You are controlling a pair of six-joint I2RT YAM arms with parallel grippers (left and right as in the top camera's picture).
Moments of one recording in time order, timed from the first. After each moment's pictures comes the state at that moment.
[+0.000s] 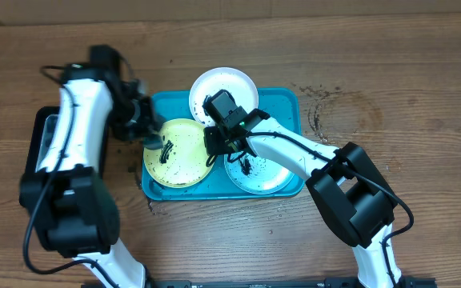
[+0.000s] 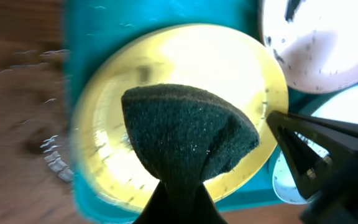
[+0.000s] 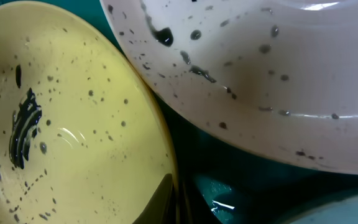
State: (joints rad) left arm 0.05 1.89 1.53 -1.19 0.29 -0.16; right arm 0.73 2.14 1.52 -0.51 -0.15 0.57
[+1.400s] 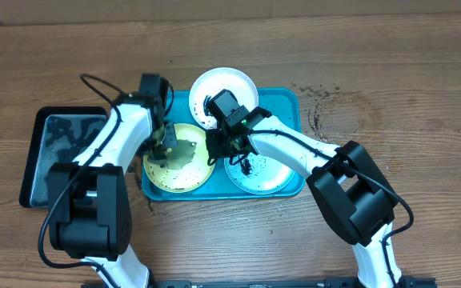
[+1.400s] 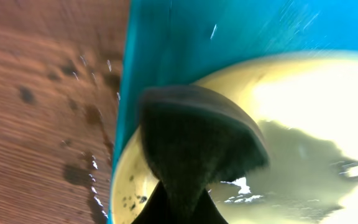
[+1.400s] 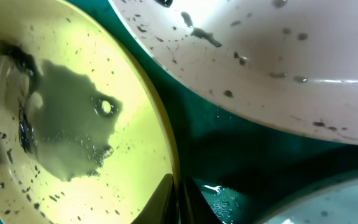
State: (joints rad) left arm -0.10 1.87 1.27 -0.89 -0.16 -0.34; right arm 0.71 2.15 1.52 -0.56 -0.24 0.57
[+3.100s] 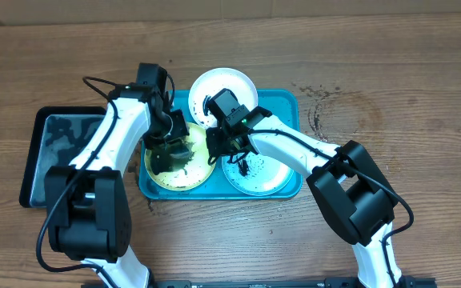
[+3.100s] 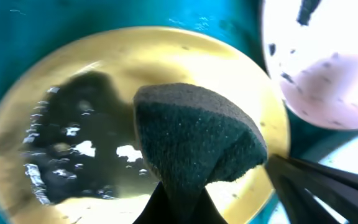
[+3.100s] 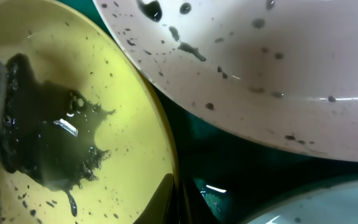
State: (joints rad) left arm -0.11 1.86 1.33 -0.93 0.18 -0.41; right arm 0.71 2.15 1.53 -0.55 -0.21 0.56
